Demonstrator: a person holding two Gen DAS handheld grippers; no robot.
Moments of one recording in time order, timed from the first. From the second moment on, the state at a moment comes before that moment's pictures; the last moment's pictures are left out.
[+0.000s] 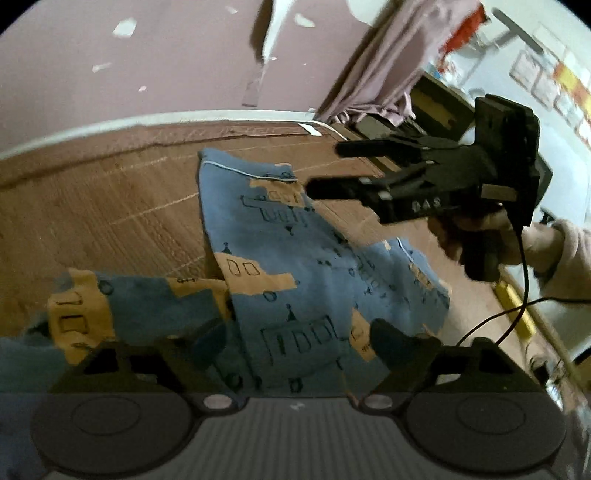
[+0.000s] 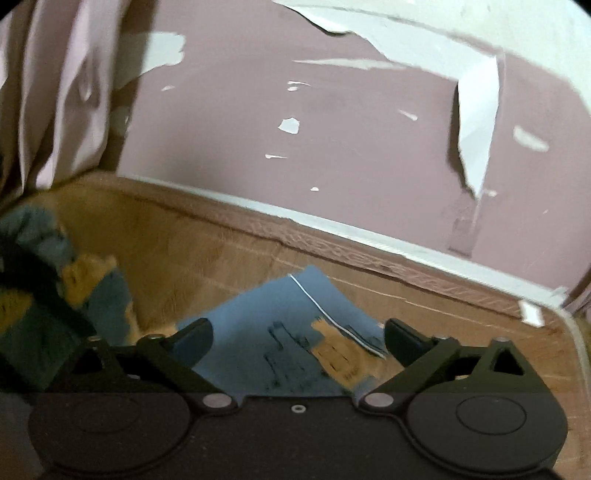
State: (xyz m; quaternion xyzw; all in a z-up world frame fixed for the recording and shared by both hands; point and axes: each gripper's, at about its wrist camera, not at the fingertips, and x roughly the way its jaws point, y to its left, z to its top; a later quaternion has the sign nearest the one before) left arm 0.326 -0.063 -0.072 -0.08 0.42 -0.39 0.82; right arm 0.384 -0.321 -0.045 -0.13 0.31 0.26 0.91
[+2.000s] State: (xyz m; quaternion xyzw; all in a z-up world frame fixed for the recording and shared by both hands) left arm 0.370 -0.075 -0.090 -0.13 0.49 -0.28 0.81; right arm 0.473 -0.243 -0.092 -0.01 0.48 0.10 0.87
